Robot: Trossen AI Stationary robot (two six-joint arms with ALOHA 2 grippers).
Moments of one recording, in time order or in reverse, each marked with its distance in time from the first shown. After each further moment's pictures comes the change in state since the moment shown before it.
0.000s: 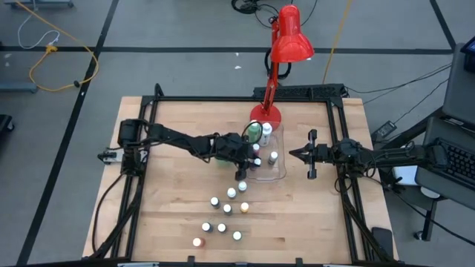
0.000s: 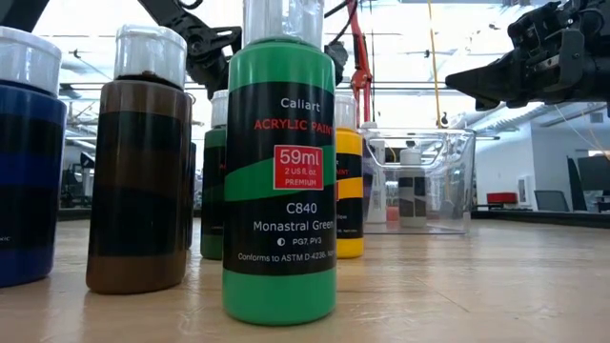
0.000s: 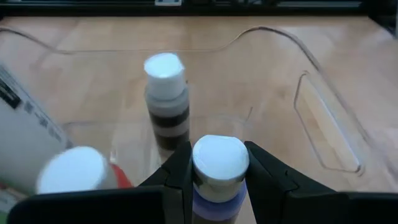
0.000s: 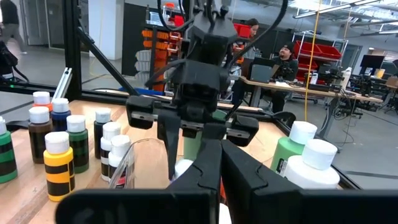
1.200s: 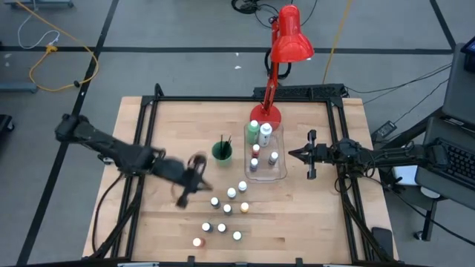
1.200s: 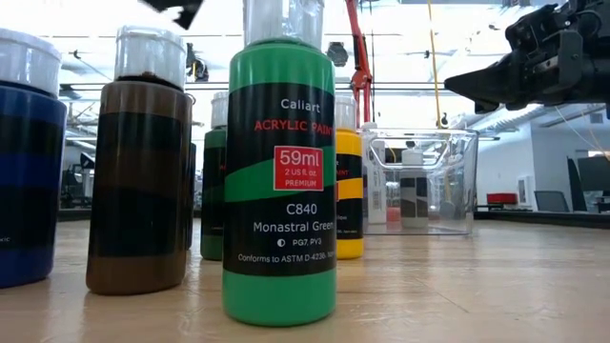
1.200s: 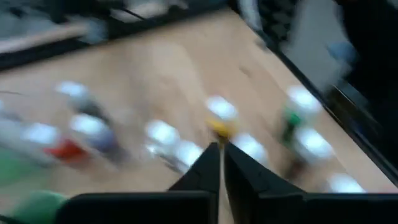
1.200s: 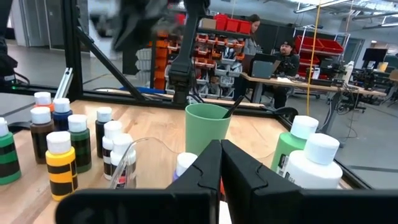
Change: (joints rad) left arm -0.441 -0.741 -0.223 -0.560 -0.241 0.006; right arm 0.000 0.021 0.000 0.010 0.000 0.024
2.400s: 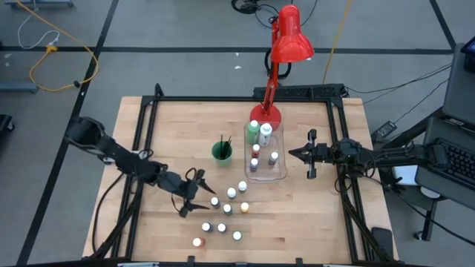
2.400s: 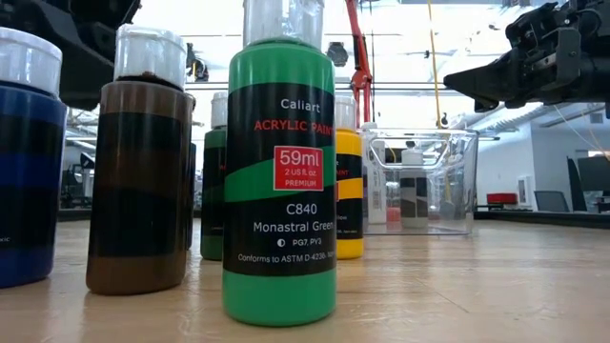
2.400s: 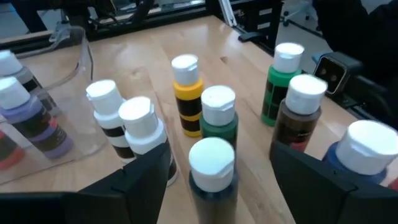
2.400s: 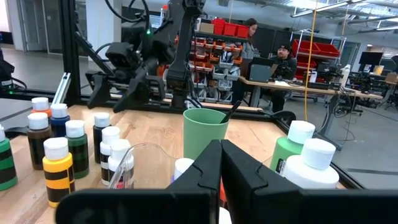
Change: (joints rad) left arm -0.078 0.194 -0.471 0.847 -0.021 -0.023; right arm 0.000 0.006 0.000 0.023 0.008 0.001
